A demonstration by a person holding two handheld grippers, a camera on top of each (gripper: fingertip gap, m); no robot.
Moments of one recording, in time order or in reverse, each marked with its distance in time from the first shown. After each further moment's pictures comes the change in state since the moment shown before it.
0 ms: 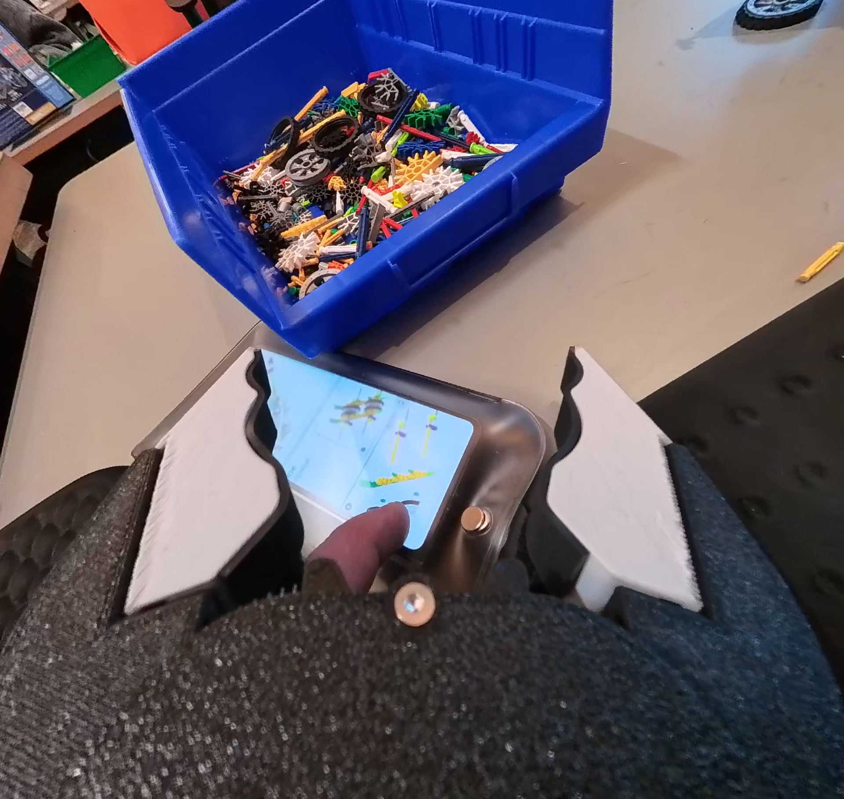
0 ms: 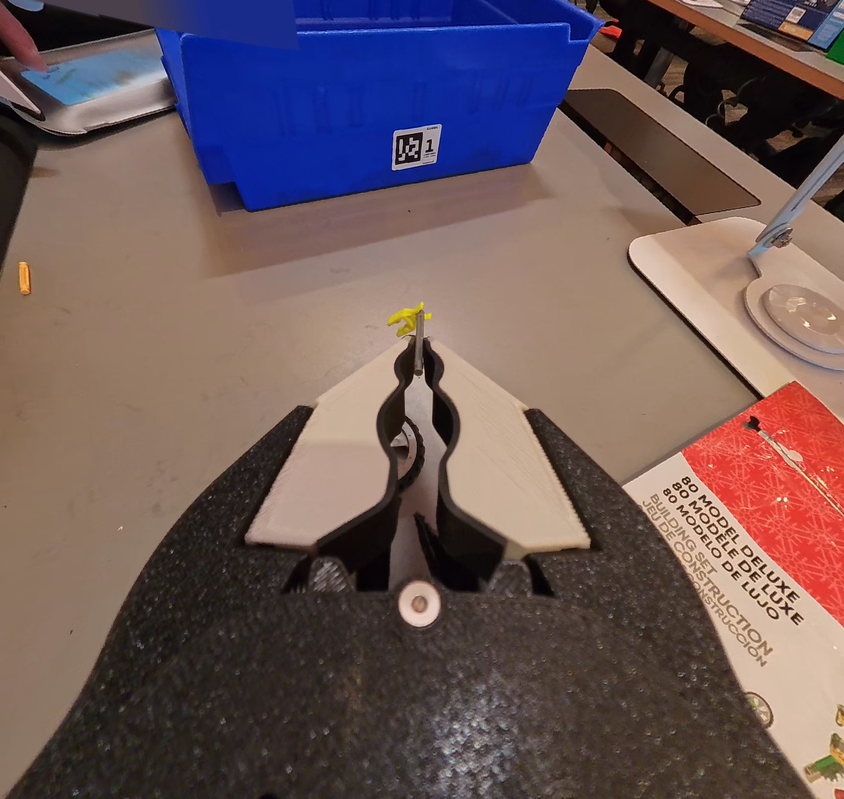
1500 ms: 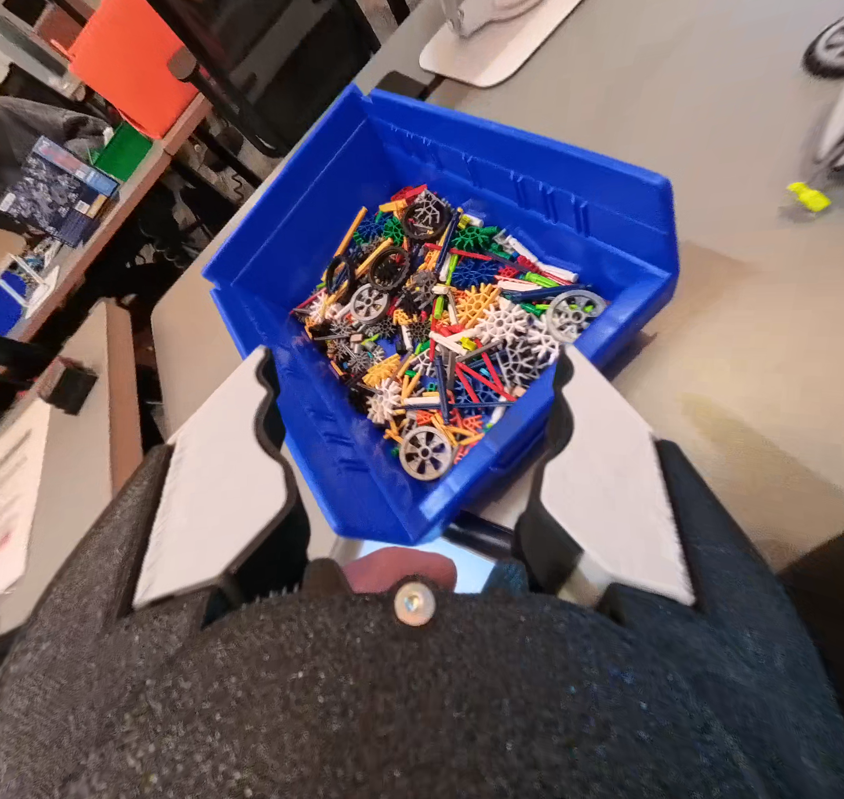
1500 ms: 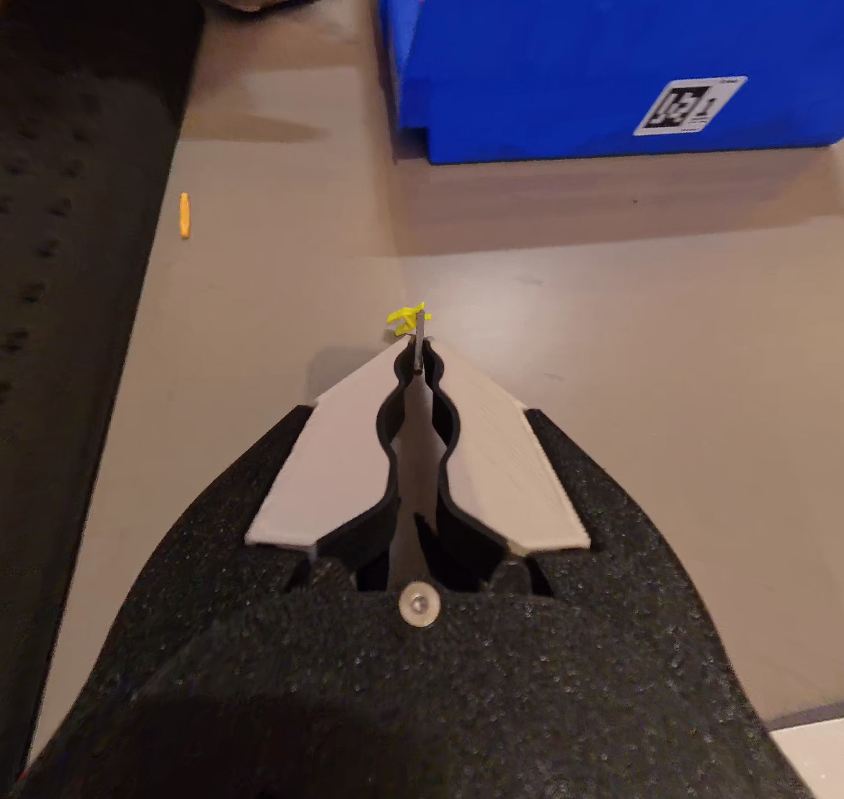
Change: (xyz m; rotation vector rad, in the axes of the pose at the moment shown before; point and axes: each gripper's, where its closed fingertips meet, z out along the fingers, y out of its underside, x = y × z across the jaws) left arm -0.034 -0.106 0.046 -0.086 -0.015 0.237; right arm -0.097 0.009 0.043 -0.228 -0.301 -0.152
